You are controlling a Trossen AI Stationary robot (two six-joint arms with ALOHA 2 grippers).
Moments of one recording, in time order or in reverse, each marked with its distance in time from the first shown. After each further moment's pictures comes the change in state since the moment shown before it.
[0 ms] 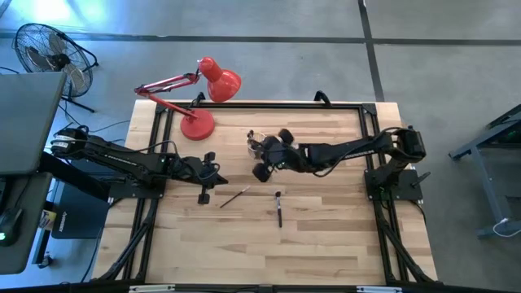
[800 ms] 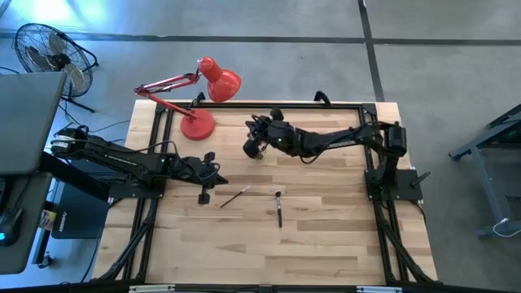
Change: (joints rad) left arm 0.000 0.000 0.000 -0.003 0.000 -0.019; right arm -0.185 0.143 0.001 0.552 -0.041 -0.308
